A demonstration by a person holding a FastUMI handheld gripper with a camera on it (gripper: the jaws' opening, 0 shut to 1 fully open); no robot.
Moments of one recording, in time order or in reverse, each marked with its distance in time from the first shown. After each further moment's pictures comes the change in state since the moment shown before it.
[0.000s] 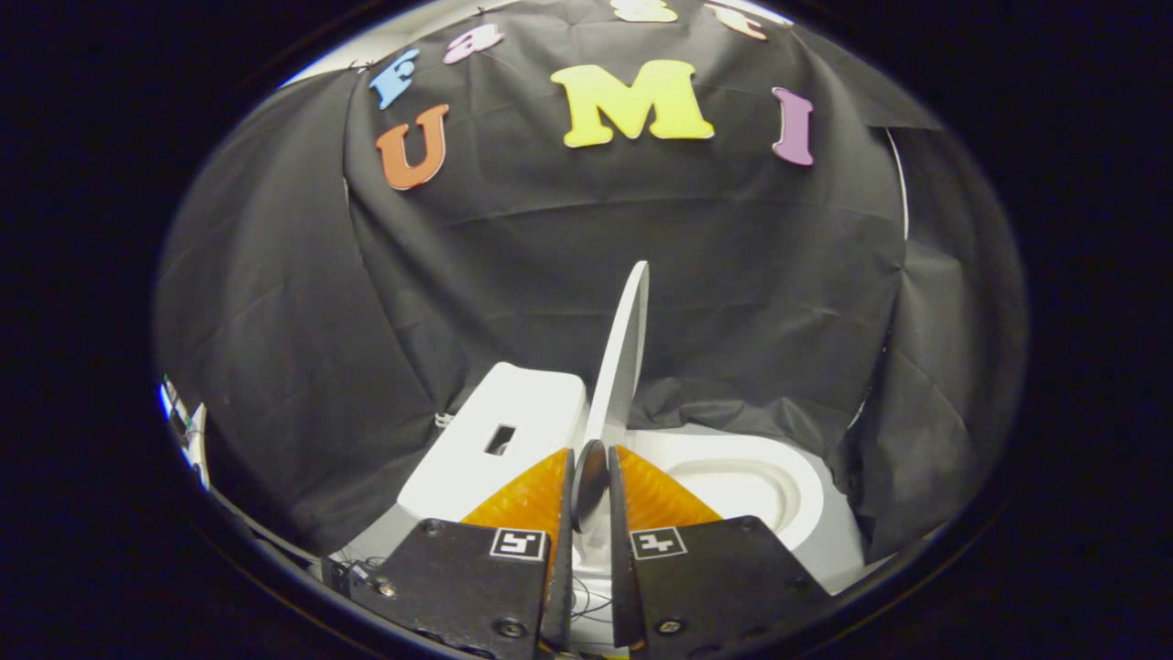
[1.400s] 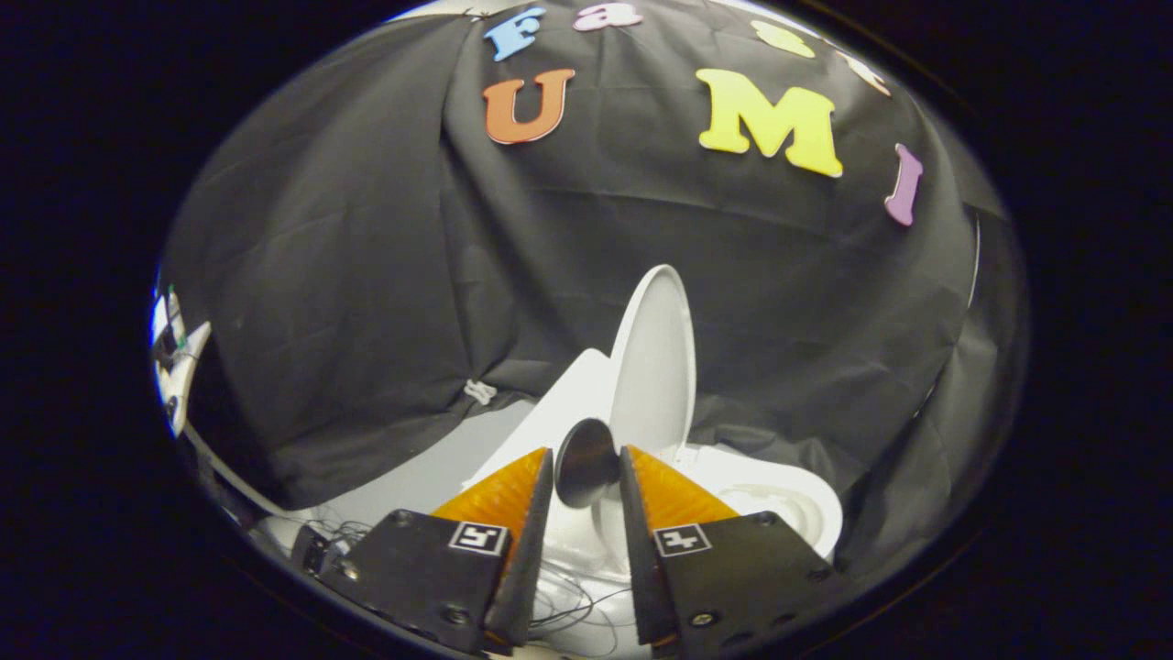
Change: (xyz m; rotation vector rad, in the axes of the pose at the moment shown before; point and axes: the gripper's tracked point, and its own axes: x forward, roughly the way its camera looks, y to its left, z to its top) arm 0.016 0.129 -0.022 -0.187 0.053 0.104
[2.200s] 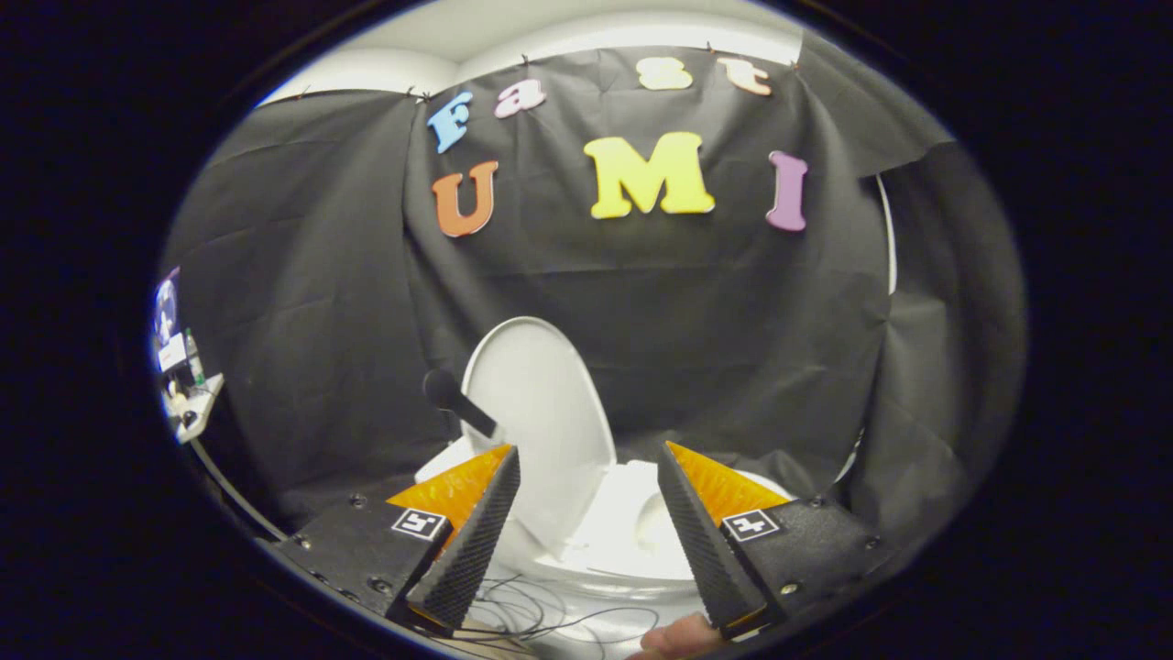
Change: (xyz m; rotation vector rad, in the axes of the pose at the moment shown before) arm -0.161 -0.165 -0.054 0.085 -0.341 -0.091
